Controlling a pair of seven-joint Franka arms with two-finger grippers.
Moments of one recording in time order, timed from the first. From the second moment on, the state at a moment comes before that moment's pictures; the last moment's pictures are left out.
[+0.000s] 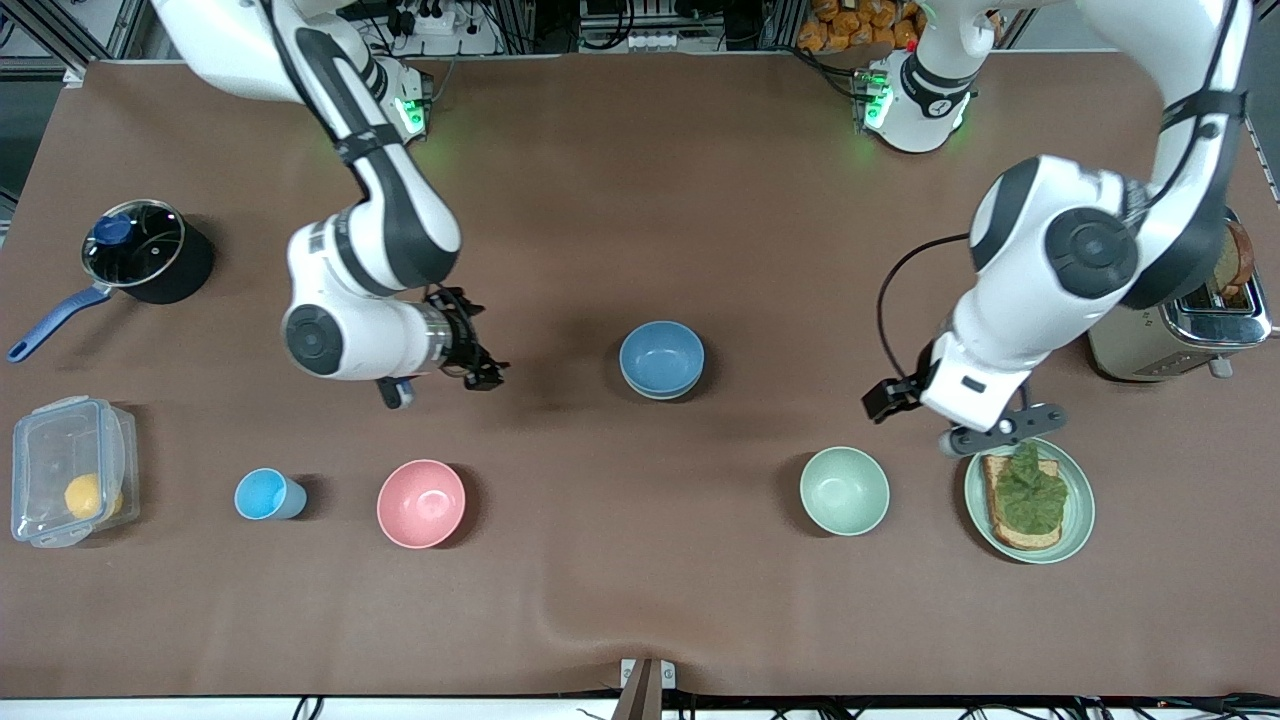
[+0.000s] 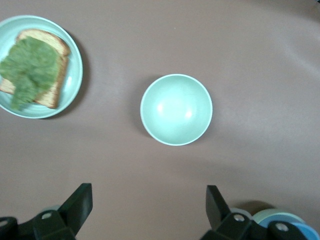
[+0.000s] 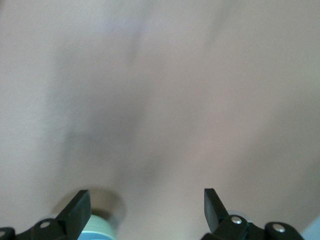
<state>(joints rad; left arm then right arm) 0.02 0.33 -0.37 -1.60 0.14 1.99 -0.59 0.35 0.42 -0.01 -1.76 0.40 1.85 1.32</state>
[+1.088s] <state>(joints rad) -0.06 -0.02 -0.13 -1.63 0.08 1.62 -0.16 0.05 0.25 -0.01 -1.73 0.18 1.61 0.56</state>
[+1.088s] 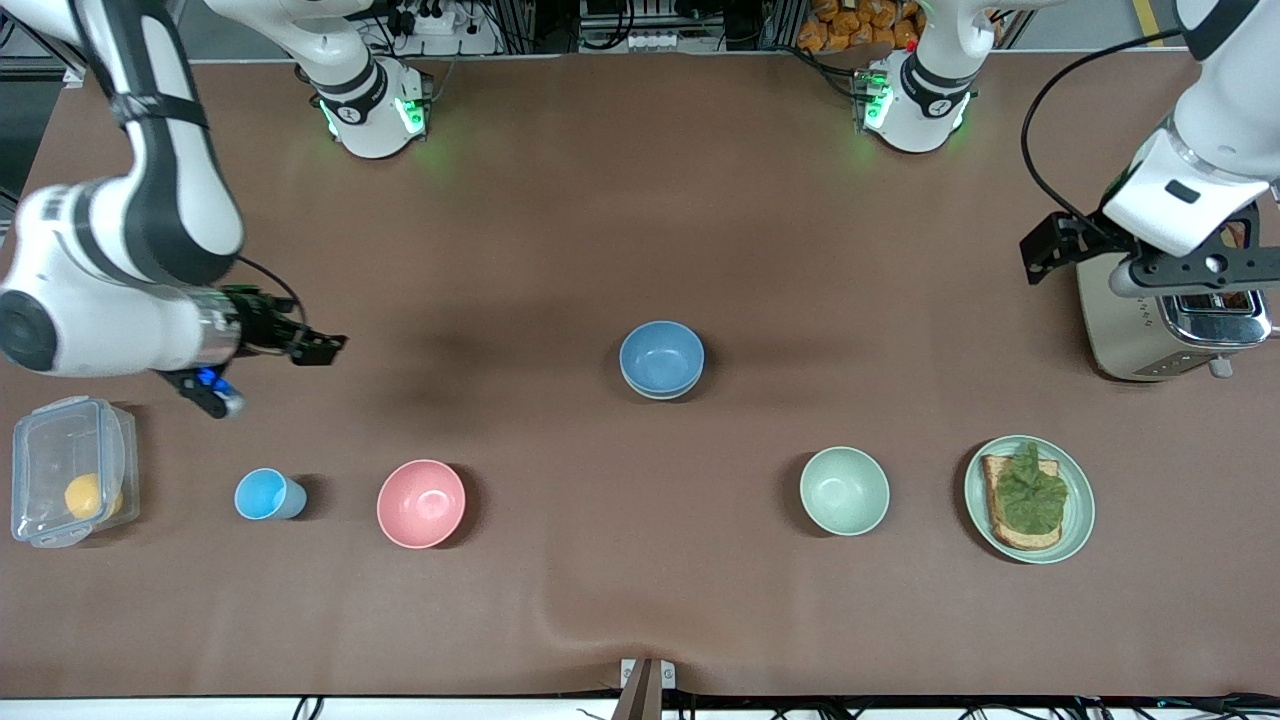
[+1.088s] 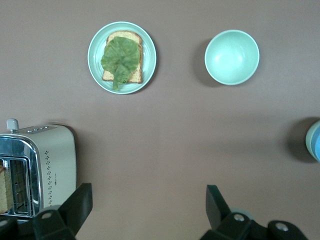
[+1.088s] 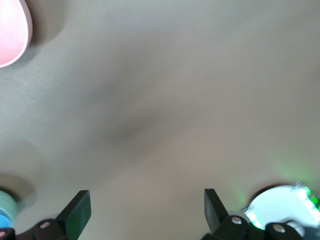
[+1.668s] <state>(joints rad) -0.06 -0.02 -0.13 -1.58 0.06 1.54 -0.10 -0.03 0.07 0.00 -1.70 0.11 1.59 0.24</state>
